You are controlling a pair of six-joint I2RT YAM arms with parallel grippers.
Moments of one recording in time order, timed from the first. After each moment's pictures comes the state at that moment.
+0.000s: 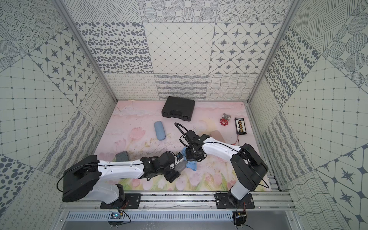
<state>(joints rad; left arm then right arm) -1.10 1.44 0.63 -0.19 -0.01 -0.15 0.76 1.62 1.00 -0.71 -0.13 0.60</state>
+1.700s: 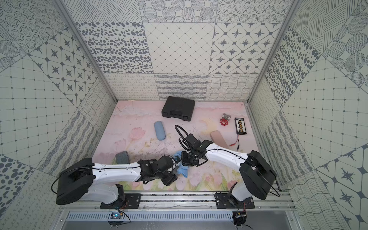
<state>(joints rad) -1.14 1.38 0.58 -0.27 0.00 -0.25 0.82 1.52 0.89 -0.55 -0.38 0.84</state>
